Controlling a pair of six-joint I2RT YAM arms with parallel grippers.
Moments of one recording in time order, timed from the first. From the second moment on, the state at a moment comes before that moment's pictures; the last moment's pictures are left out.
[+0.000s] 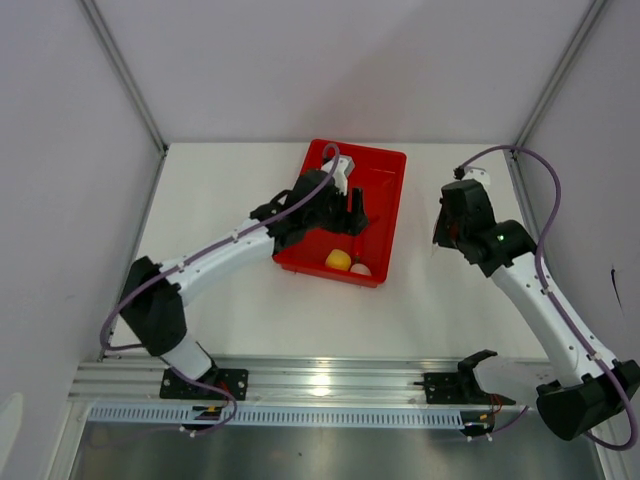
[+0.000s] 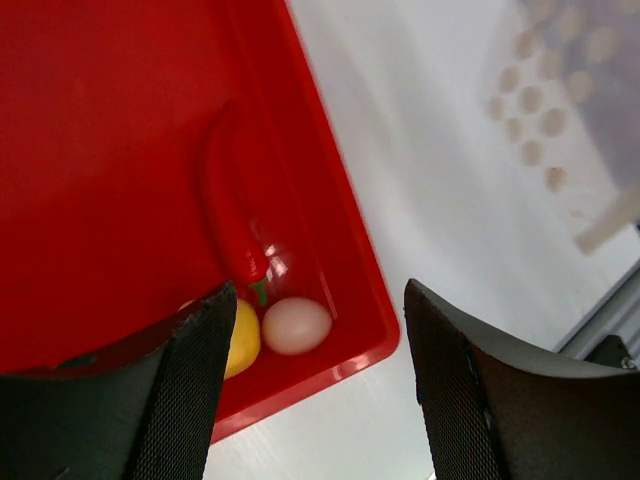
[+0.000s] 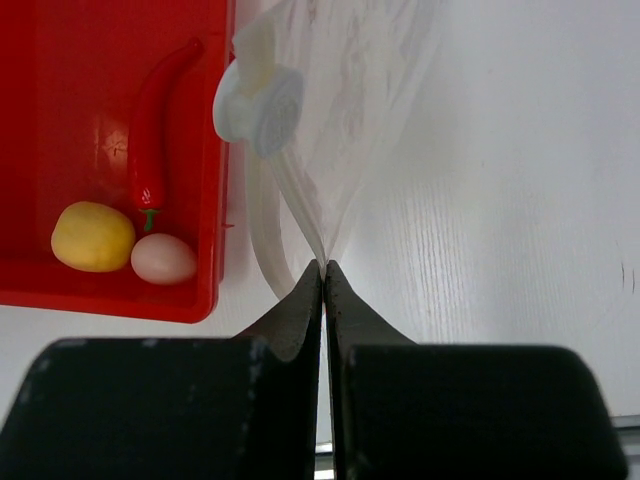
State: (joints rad) left arm -0.79 1.56 1.29 -0.23 0.00 -0.42; right arm 0.44 1.13 1.22 -0.86 0.37 0.45
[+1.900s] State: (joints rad) left arm -0.69 2.30 1.89 -0.72 0.09 -0.55; right arm 0.41 1.06 1.16 -0.89 0.30 0.49
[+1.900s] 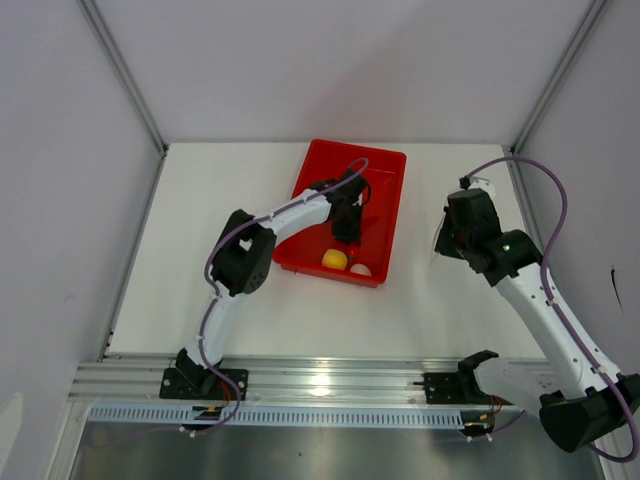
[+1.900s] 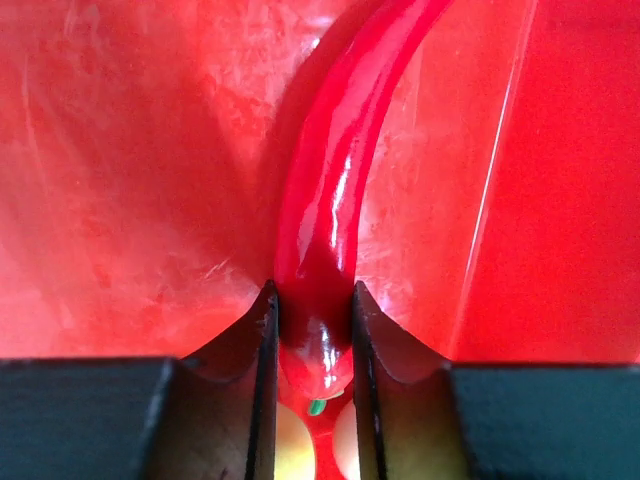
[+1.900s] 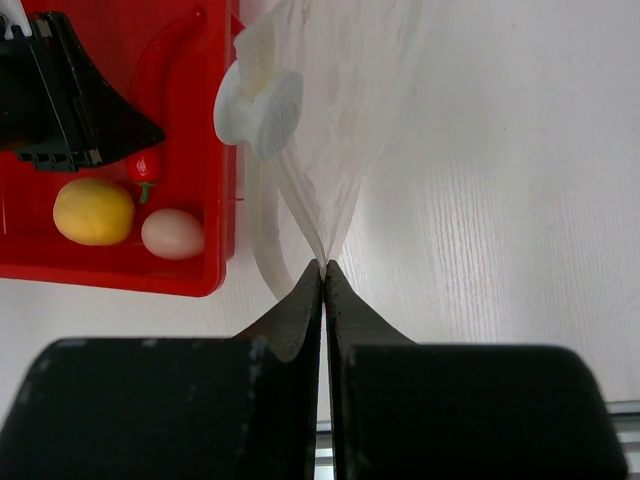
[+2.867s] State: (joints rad) left arm -0.89 1.68 1.53 -0.67 0.08 -0.54; right arm 0.34 1.15 1.22 -0.92 0.29 0.46
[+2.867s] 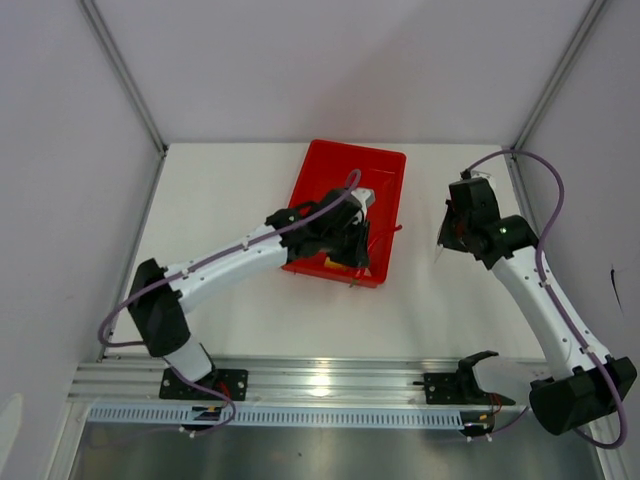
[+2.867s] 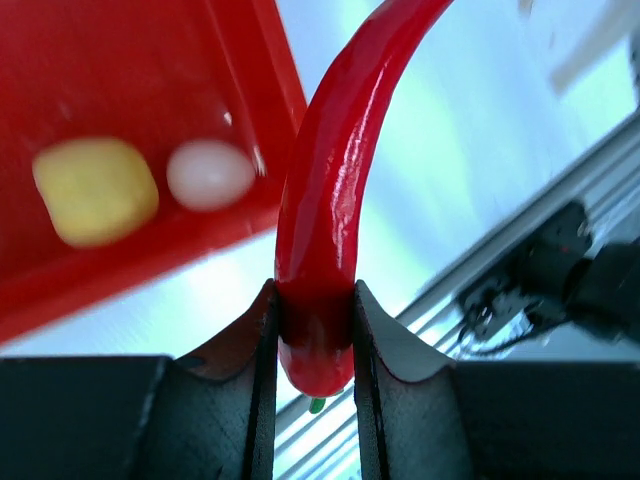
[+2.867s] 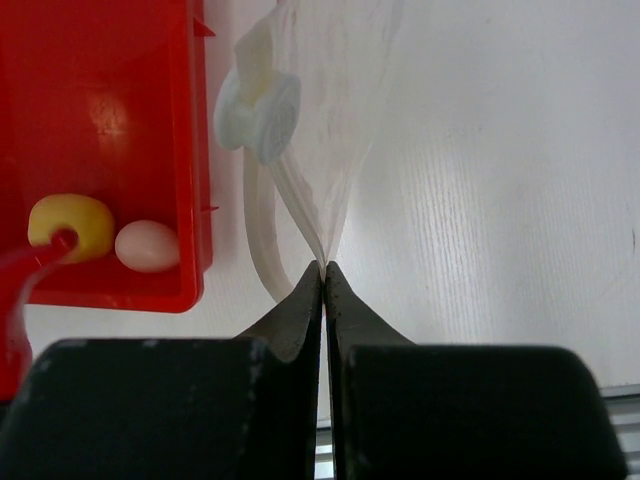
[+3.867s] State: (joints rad) left arm -1.15 1.61 1.40 -0.66 -0.02 -0.59; right arm 0.48 1.14 1.16 -0.90 0.27 0.54
